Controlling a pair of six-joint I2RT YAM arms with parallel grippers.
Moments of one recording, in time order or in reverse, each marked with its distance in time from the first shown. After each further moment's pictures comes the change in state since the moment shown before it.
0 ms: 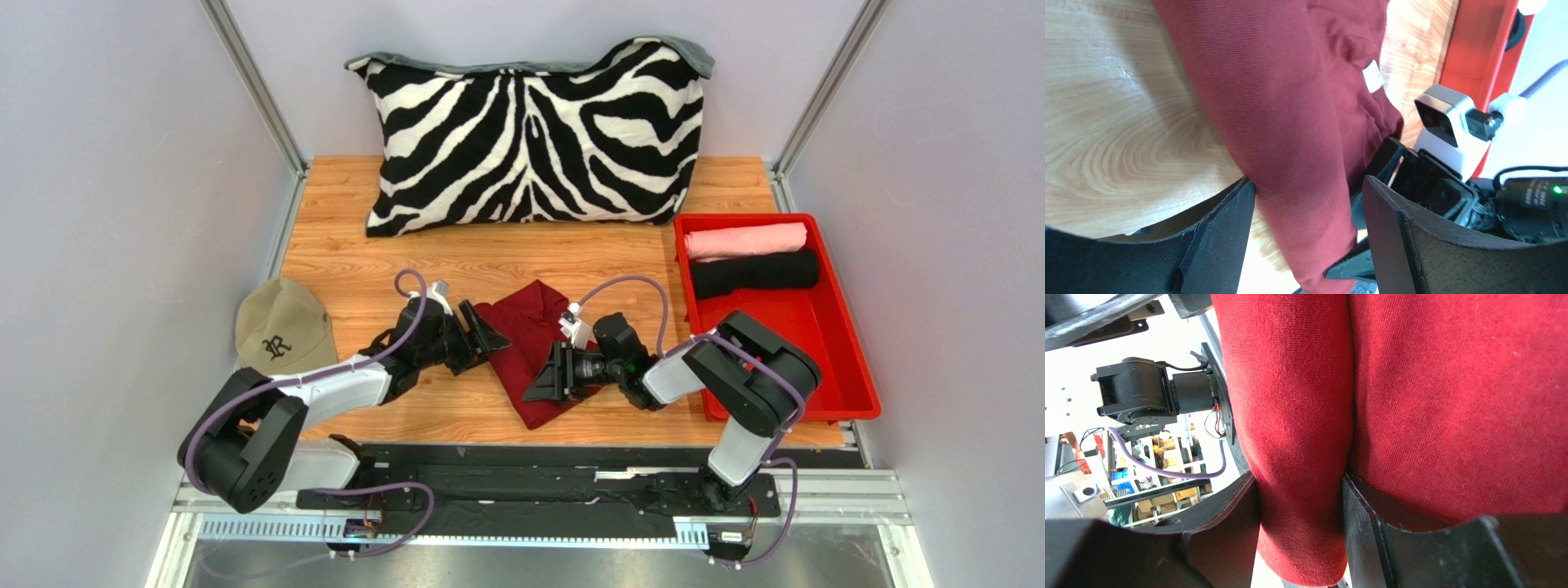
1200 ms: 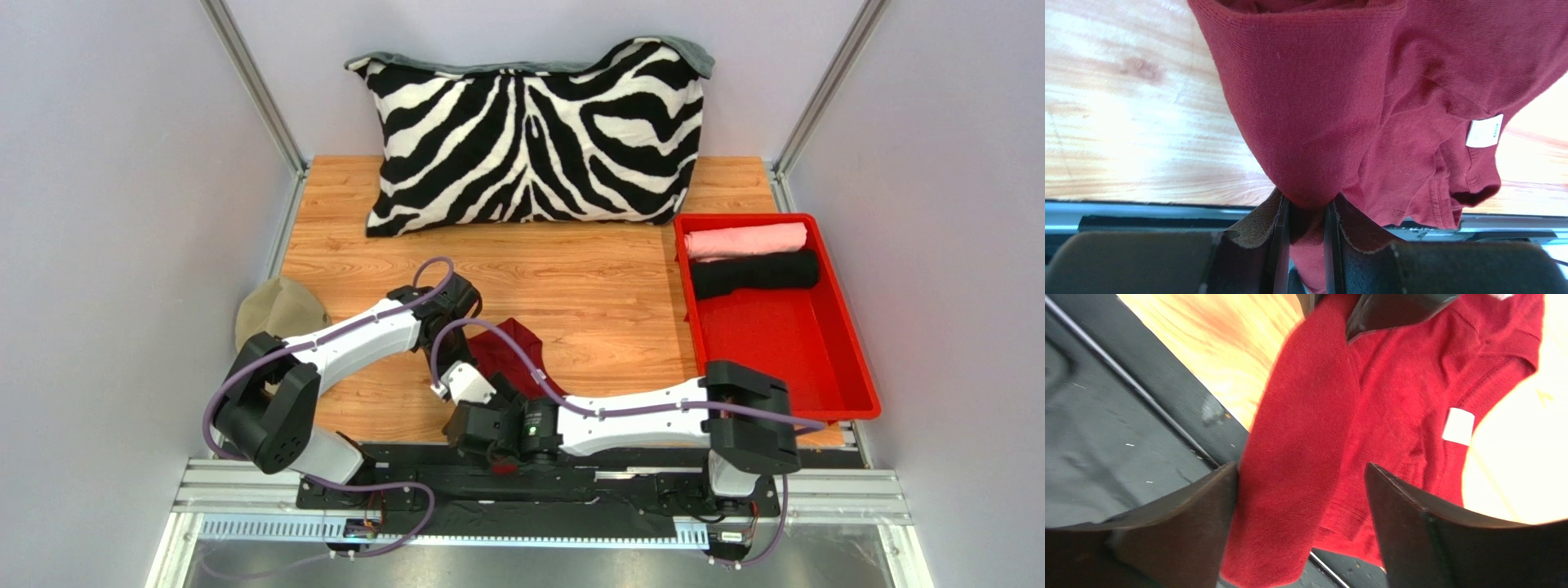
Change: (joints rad) left arm -0.074 0.183 0.472 -1.065 -0.122 0.047; right arm 0.760 -0.014 0.712 -1.187 1.162 -0.499
